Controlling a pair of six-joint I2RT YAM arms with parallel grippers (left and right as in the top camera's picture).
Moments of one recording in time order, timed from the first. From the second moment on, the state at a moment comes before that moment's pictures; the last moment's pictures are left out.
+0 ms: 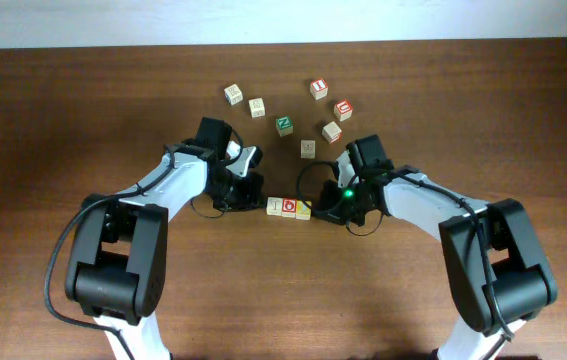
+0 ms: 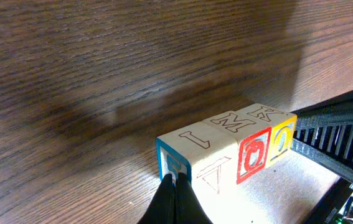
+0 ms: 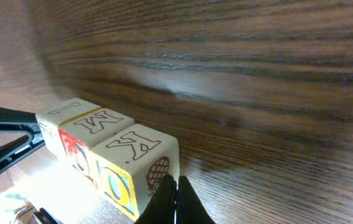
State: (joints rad) left arm -0.25 1.98 1.22 -0.64 0.59 -0.15; right arm 0.32 1.89 1.01 -0.37 -0.59 0.57
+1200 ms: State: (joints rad) left arm -0.22 1.98 1.22 -0.64 0.48 -0.15; right arm 0.47 1.82 1.10 -0.38 -0.39 0.46
